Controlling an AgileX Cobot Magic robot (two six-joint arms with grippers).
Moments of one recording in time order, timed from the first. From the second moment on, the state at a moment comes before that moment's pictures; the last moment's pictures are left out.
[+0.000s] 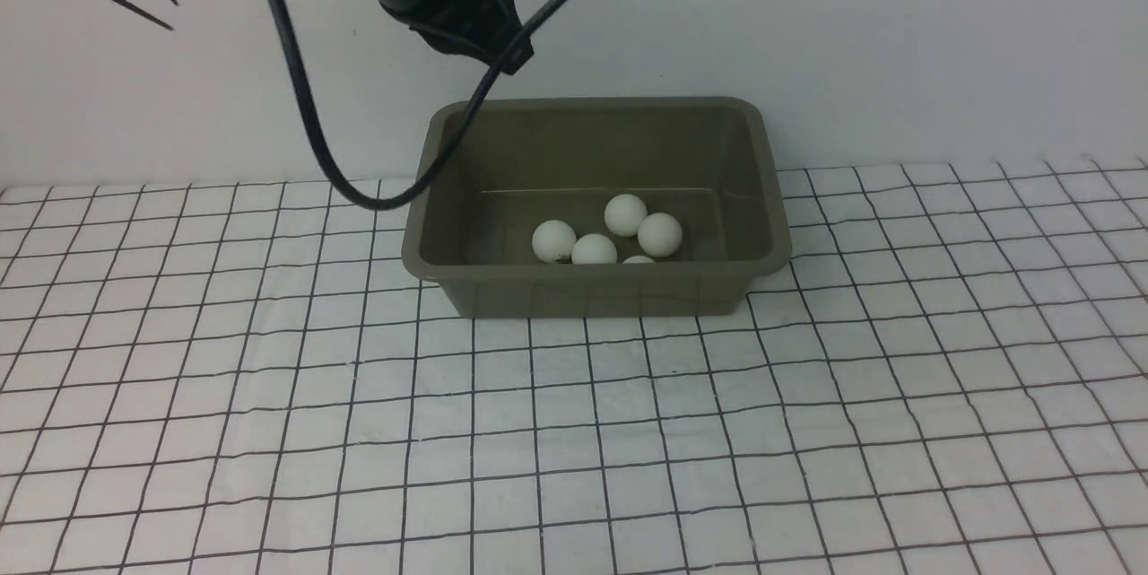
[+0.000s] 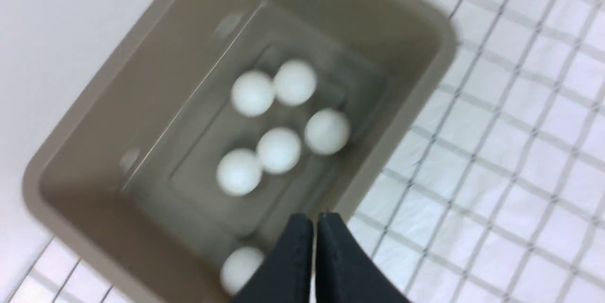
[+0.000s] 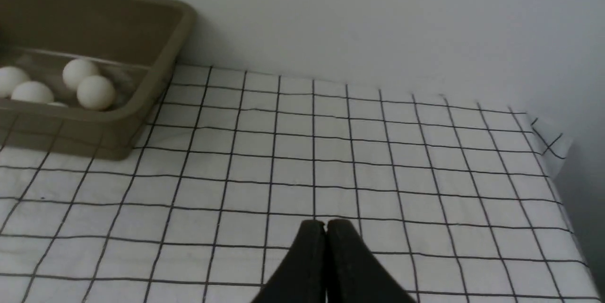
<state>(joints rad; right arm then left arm) 0.46 0.40 -0.50 -0.73 0.80 0.63 -0.32 1.89 -2.08 -0.37 1.24 0.65</state>
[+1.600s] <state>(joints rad) 0.46 0.23 -0.44 -0.80 0.76 0.66 -0.20 1.00 -1.30 -0.04 0.64 0.23</state>
